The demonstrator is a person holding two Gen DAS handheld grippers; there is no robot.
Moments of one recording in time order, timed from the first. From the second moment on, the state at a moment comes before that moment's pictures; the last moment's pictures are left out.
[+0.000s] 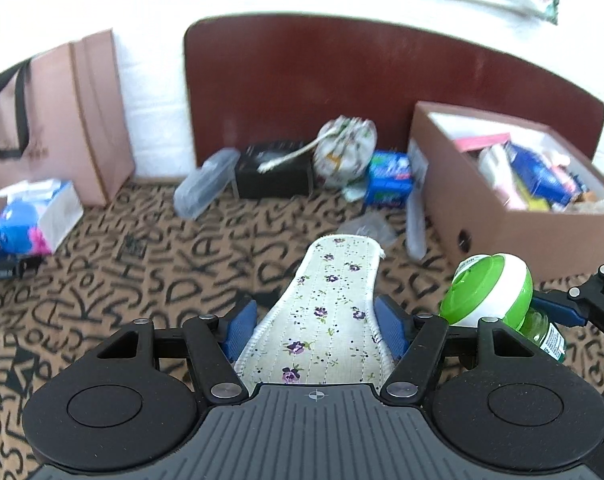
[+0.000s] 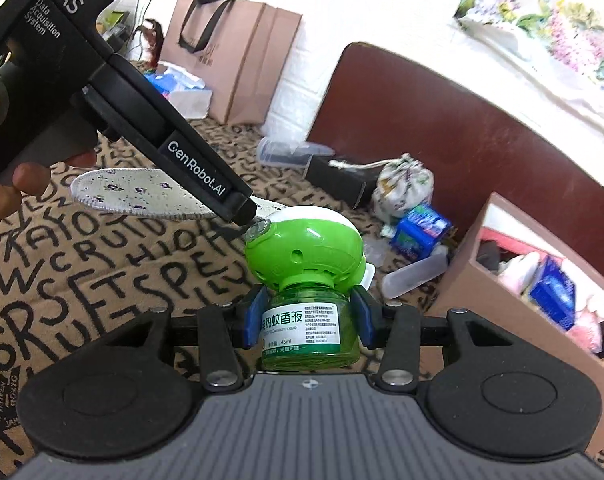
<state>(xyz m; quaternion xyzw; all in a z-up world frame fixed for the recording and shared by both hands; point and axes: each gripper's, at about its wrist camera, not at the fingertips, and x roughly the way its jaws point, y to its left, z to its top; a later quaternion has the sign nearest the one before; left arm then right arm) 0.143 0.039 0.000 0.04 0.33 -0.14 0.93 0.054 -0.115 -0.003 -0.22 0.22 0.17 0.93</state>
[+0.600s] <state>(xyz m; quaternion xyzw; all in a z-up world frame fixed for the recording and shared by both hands) 0.175 -0.103 0.085 0.03 0.25 -0.22 0.94 0.077 -0.212 0.065 -0.20 0.15 0.04 0.97</state>
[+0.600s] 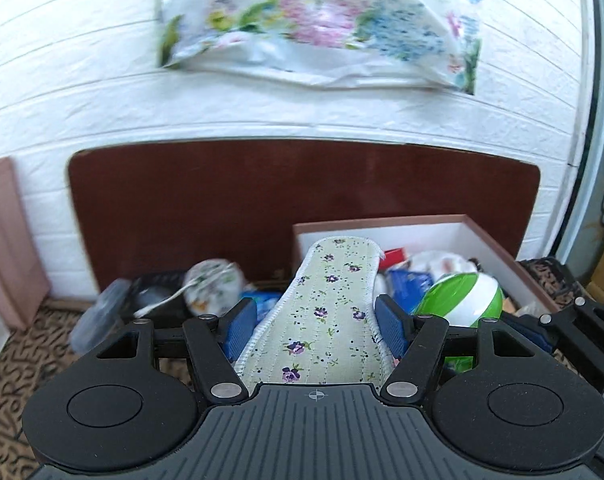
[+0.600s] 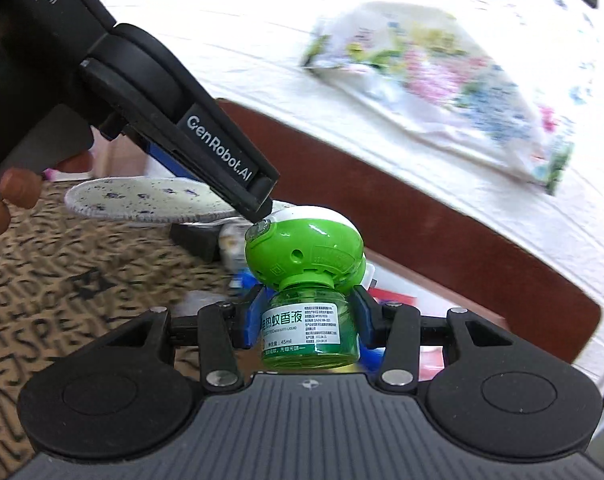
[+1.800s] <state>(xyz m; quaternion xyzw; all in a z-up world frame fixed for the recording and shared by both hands) 0.253 -0.211 0.051 0.02 0.25 -0.23 0.94 0.188 -0.342 0.035 -0.22 0.20 -0.08 0.95</state>
